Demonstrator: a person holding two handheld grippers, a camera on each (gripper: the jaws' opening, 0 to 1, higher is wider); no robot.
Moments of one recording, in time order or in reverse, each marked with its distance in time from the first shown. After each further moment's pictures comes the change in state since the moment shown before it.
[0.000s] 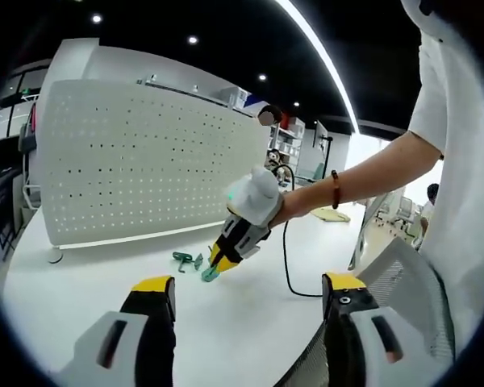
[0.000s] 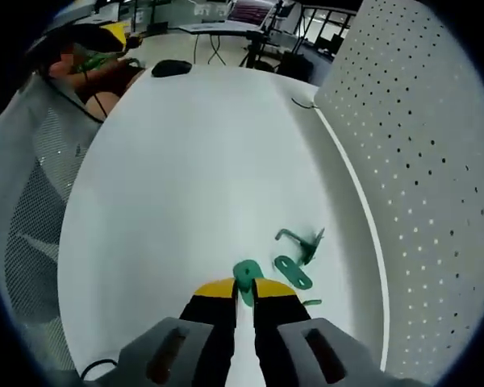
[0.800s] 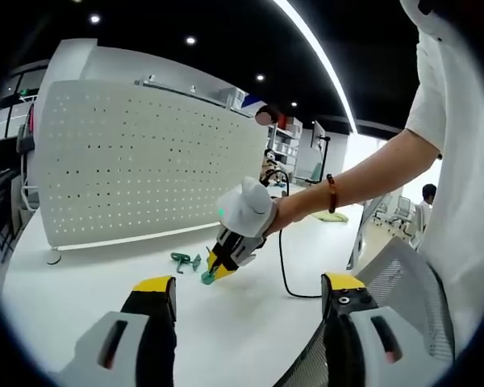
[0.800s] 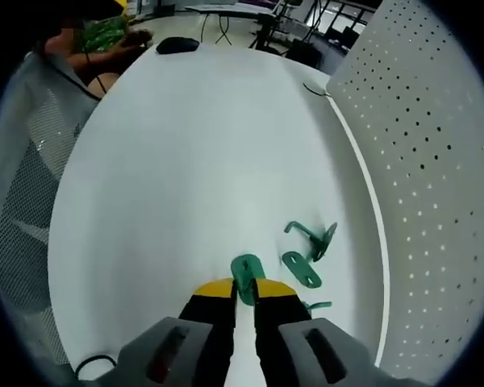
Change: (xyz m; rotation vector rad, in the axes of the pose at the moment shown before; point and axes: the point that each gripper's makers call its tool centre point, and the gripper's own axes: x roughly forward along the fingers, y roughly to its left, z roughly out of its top) left arm 0.000 -0.002 0.001 0.004 -0.002 -0.012; right arm 0.011 0.004 -0.007 -0.067 0.088 -0.024
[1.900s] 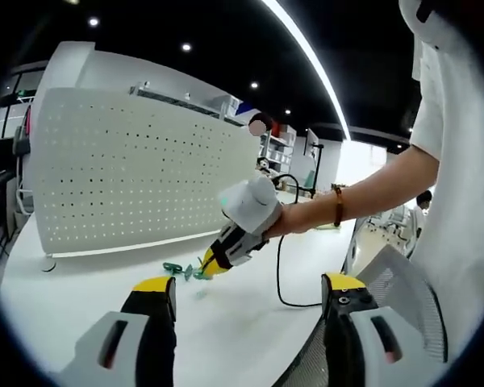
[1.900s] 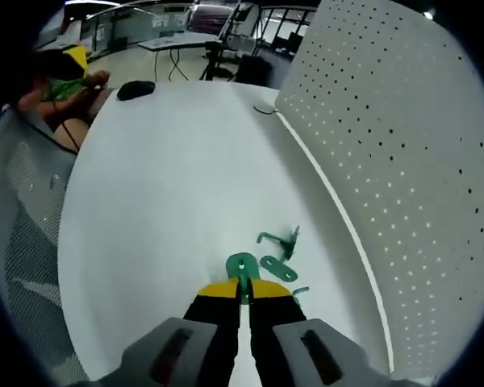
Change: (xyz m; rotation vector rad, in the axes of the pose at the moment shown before) left arm -0.001 -0.011 0.015 0.005 -0.043 -0.035; right arm -0.039 -0.014 0.016 0.260 -0.151 -0.149
